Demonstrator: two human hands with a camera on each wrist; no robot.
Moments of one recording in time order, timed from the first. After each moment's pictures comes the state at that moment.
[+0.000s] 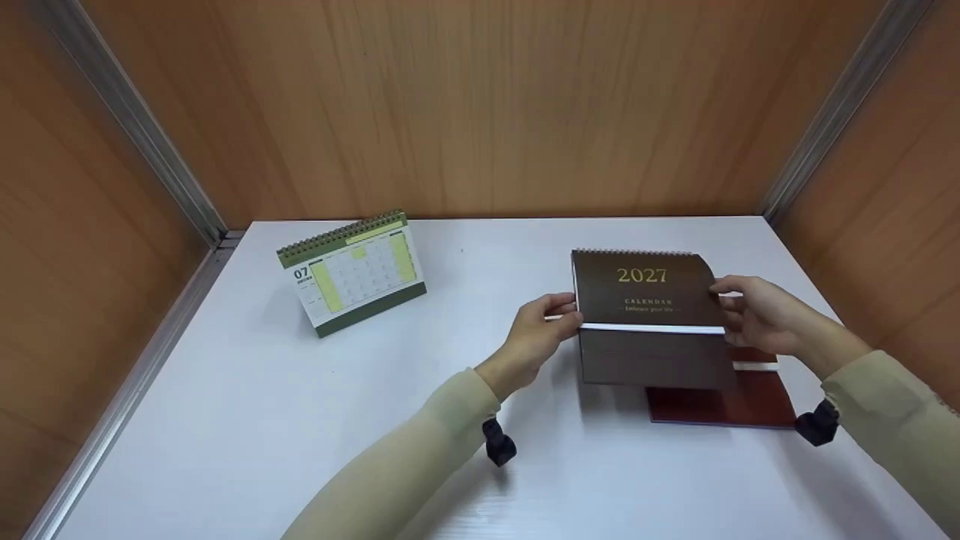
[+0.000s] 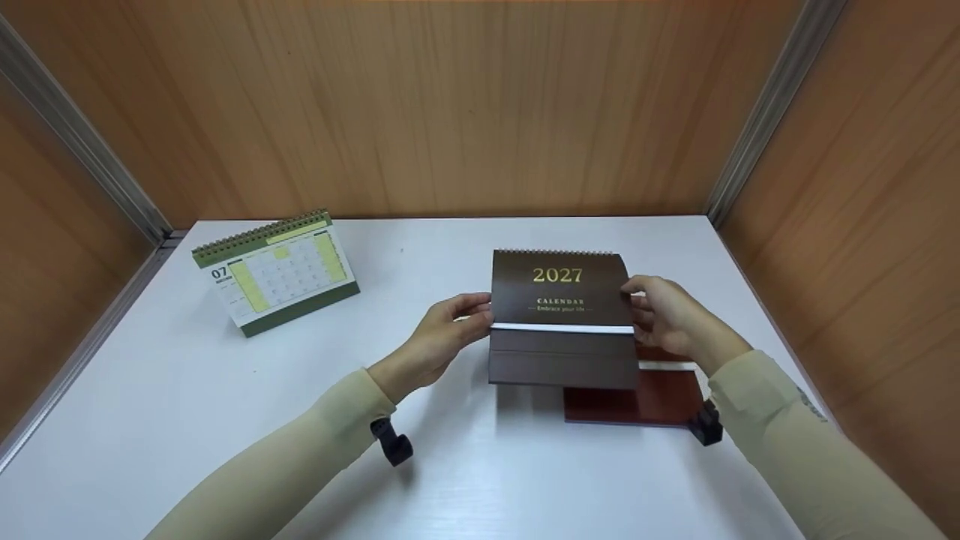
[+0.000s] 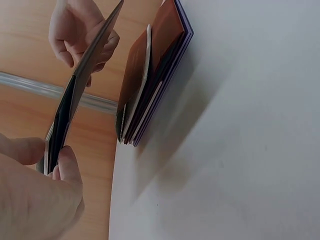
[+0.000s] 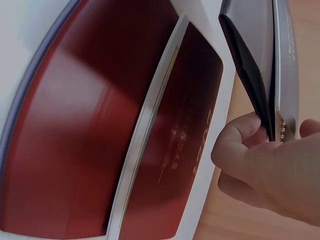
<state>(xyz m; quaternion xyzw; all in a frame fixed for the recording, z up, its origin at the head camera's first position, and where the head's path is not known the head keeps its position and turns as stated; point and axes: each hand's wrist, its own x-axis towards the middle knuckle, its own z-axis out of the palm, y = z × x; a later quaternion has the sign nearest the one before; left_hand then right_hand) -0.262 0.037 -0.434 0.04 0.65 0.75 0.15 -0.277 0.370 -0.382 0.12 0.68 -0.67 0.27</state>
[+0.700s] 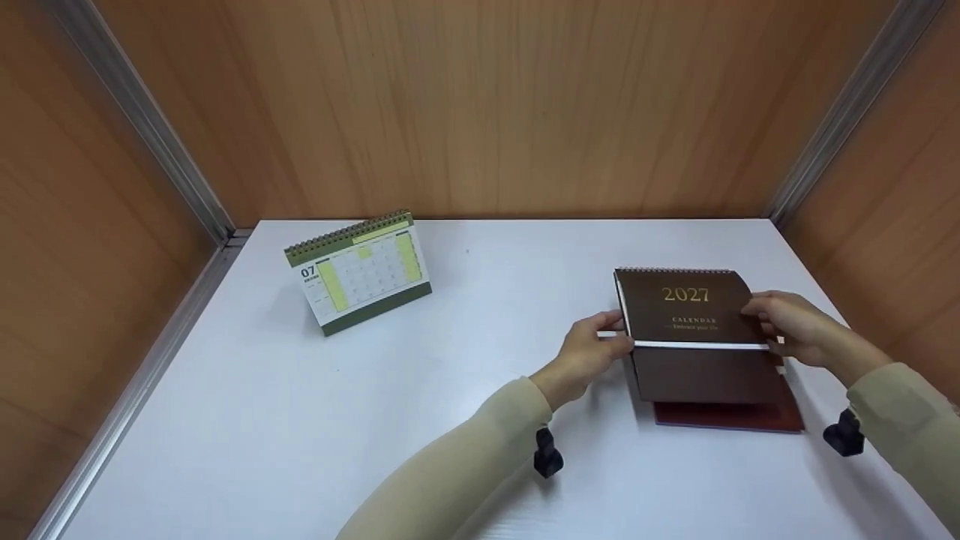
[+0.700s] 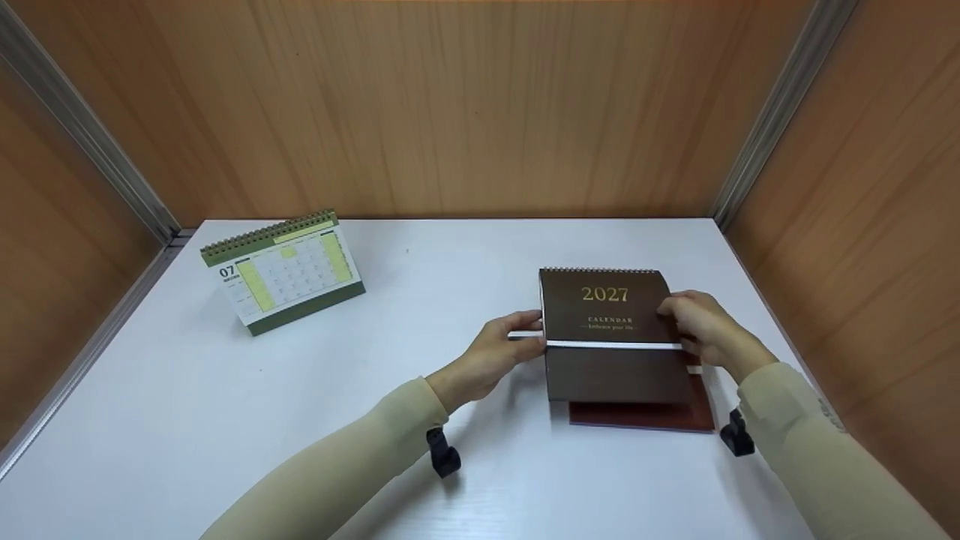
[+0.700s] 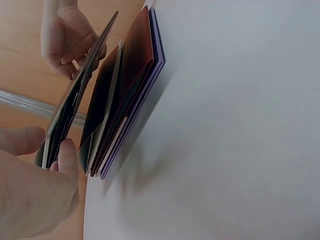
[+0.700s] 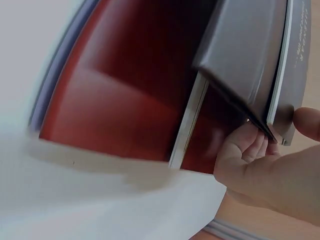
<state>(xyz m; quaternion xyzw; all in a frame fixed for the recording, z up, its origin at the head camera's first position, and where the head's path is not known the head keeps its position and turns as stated) -0.254 0.096 -0.453 0.04 0.68 0.71 0.18 -0.282 0.417 -0.411 0.10 0.81 -0.54 0.22</state>
